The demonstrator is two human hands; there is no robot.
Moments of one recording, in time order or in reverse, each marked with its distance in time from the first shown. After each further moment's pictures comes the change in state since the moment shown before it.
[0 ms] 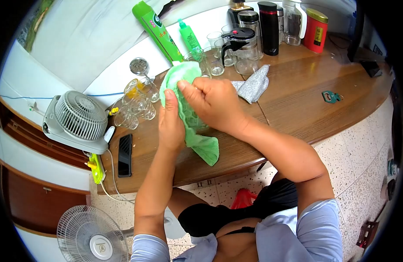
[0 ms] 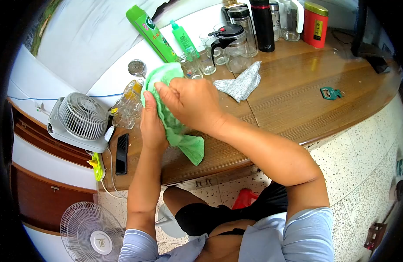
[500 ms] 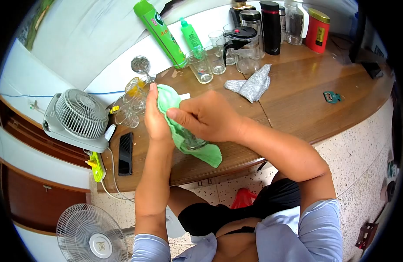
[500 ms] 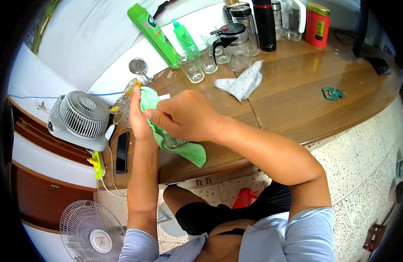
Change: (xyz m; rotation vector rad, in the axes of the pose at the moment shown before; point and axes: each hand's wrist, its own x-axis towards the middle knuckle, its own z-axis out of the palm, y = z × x) left_hand 0.009 0.019 -0.013 -0.300 0.288 -0.140; right_hand -0.011 -0.012 -0.002 0.134 -0.362 -0.156
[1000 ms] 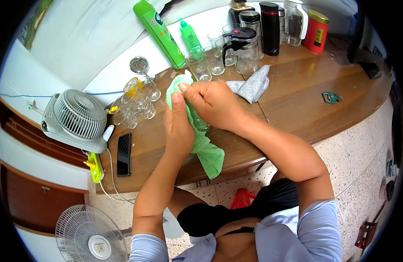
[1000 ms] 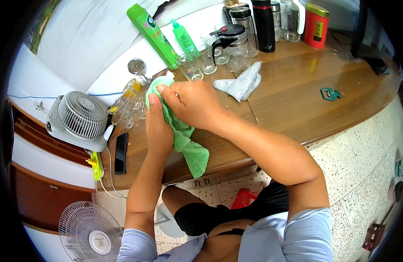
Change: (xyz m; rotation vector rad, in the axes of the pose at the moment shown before) left_hand -0.022 -0.031 0.012 0.481 -0.208 0.310; right_hand 0.009 0.019 -0.003 0.007 0.181 0.191
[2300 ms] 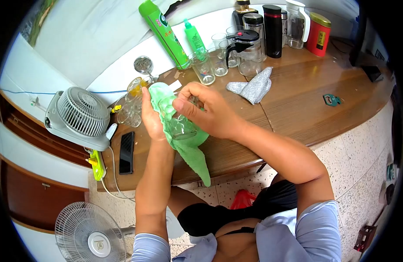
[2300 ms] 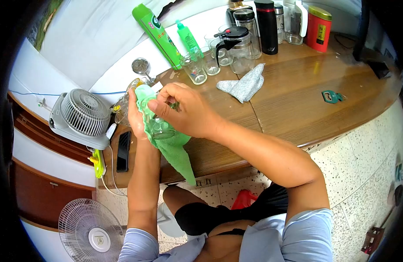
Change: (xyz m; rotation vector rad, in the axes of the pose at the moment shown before) left_hand 0.036 -0.021 -0.060 -0.746 0.060 -0.265; right_hand -0.011 -0.010 0.018 0.398 -0.035 -0.078
